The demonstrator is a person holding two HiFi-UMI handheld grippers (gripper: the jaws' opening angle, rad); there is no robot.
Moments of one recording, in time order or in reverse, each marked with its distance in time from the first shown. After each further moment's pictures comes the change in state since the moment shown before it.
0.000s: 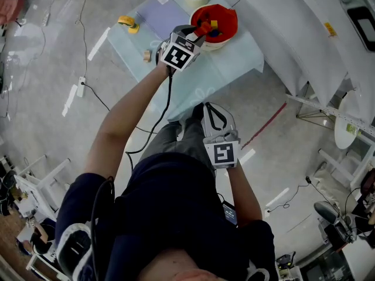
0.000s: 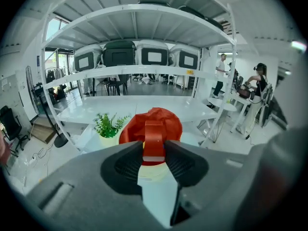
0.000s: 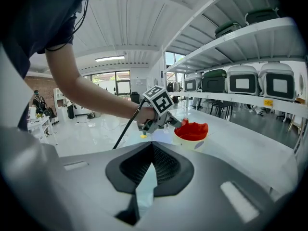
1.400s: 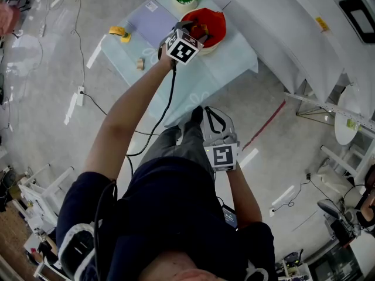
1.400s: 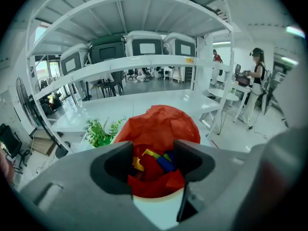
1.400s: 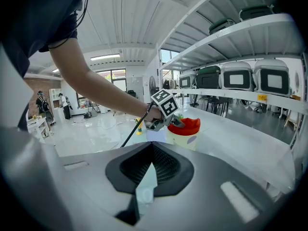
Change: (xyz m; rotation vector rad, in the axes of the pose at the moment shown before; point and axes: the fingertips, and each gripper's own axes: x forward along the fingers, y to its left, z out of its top) left arm 0.067 0.005 0.016 0.116 0.043 0.004; right arm -0.005 -0.027 -0.013 0.032 0.035 -0.032
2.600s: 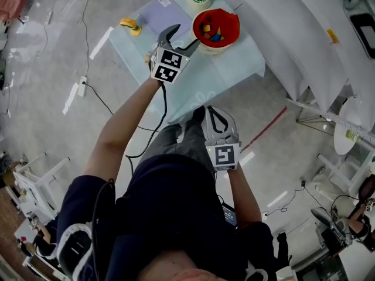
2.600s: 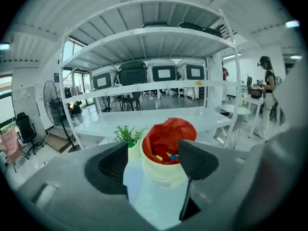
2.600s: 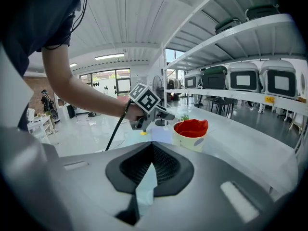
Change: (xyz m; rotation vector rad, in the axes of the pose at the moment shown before) left arm -0.103 0.029 -0.021 -0.102 -0.223 0.191; right arm 0.010 0.015 0.004 -0.025 0.000 0.043
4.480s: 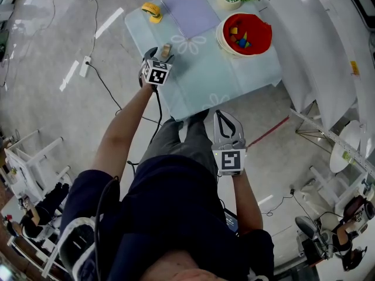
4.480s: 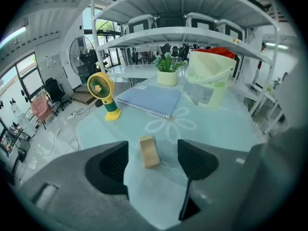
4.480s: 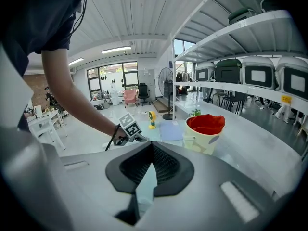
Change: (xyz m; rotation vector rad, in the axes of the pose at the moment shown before) left arm -0.053 0.083 -0.288 -0.241 0.443 0.211; right arm 0.035 0.030 -0.009 -0.048 0.073 0.094
